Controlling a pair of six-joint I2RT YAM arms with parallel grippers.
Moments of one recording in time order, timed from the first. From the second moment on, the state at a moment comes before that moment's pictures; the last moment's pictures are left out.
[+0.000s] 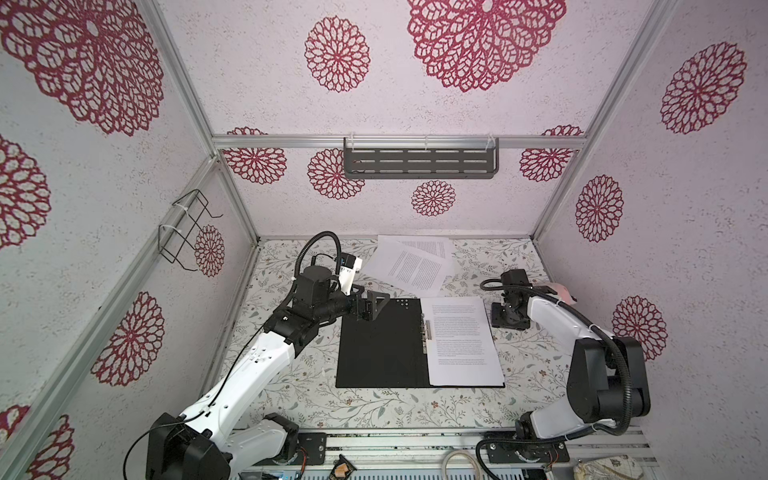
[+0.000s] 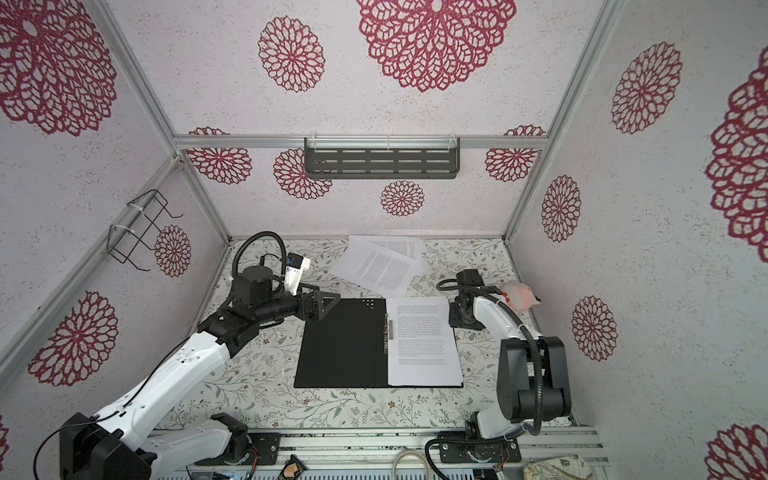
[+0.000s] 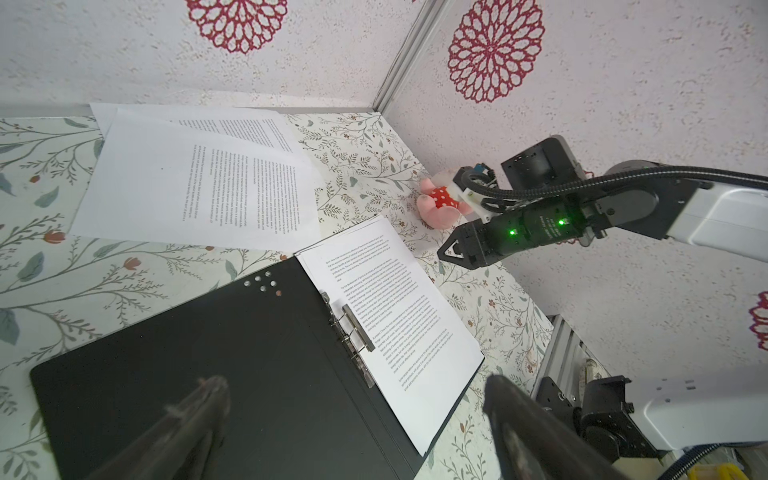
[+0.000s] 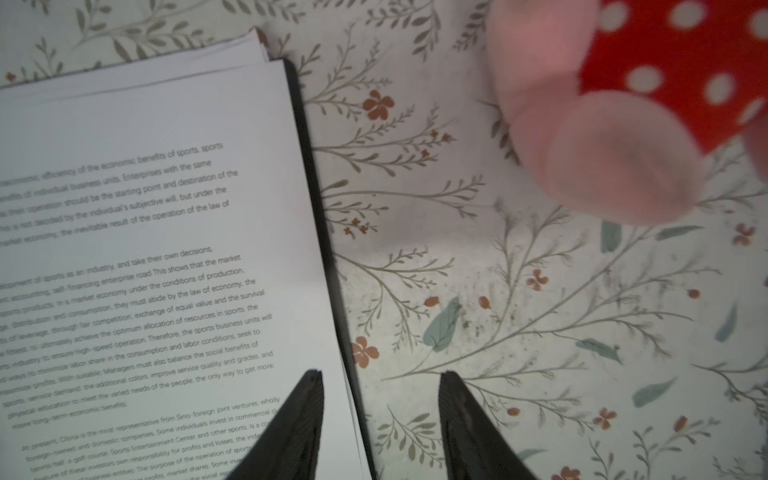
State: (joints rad) left arm -0.43 1.16 0.94 -0.22 0.43 -0.32; right arm 0.09 1.50 1.03 -0.75 0.16 0.22
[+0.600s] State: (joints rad) left arm -0.33 1.39 1.08 -0.28 0.34 -0.52; right arm -0.01 1.40 1.06 -0.49 -0.13 0.39
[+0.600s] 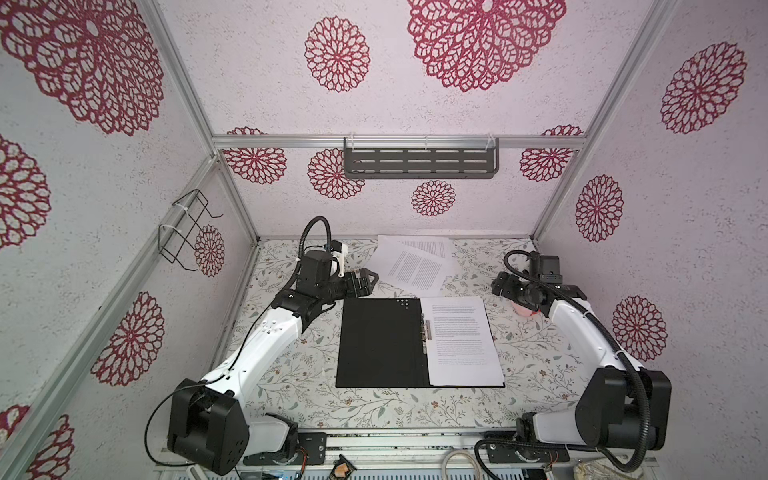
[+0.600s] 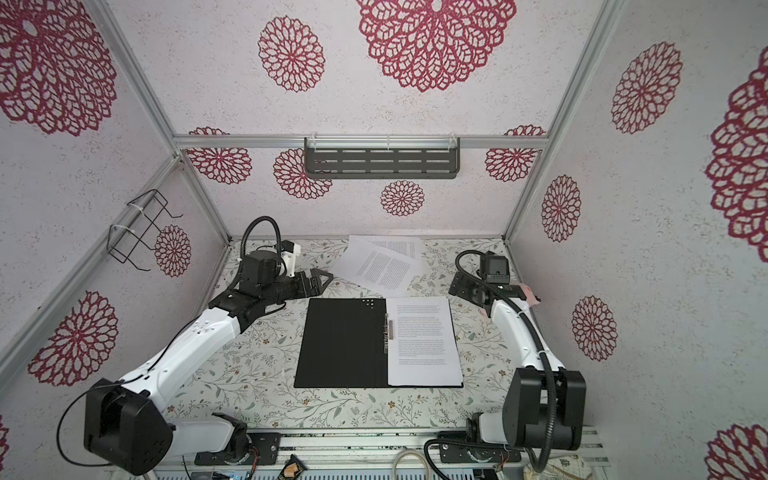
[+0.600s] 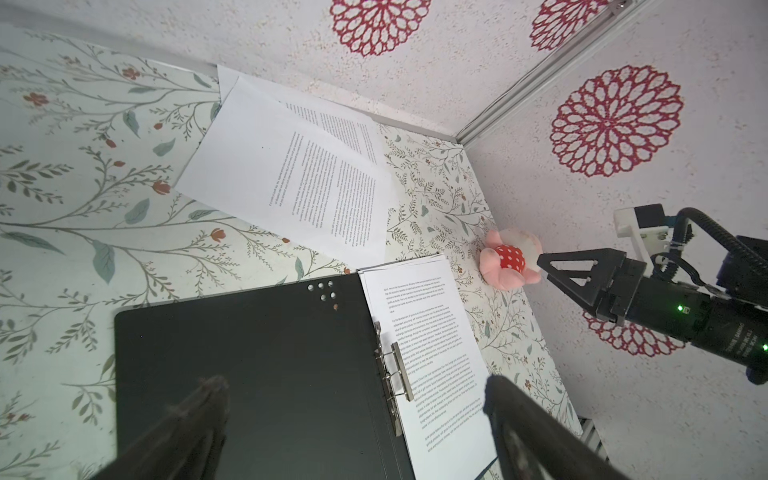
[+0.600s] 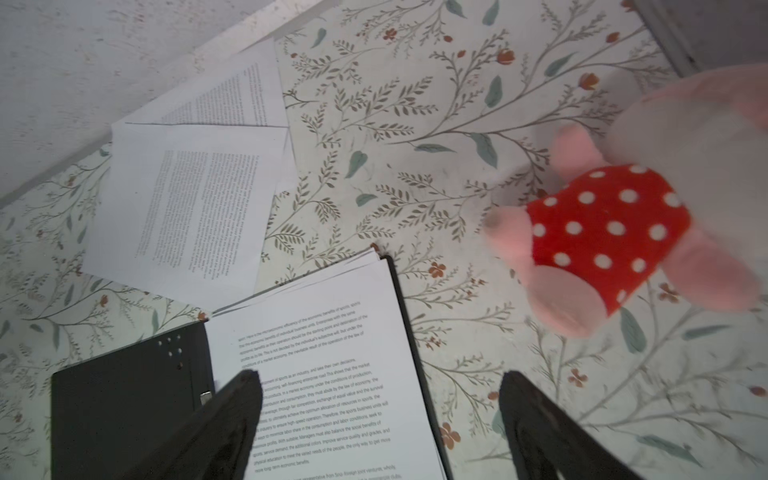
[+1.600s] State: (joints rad) left arm -0.21 2.41 1.93 -0.49 0.48 -0.41; right arm 0.15 2.02 1.23 -0.05 -0.47 0.52
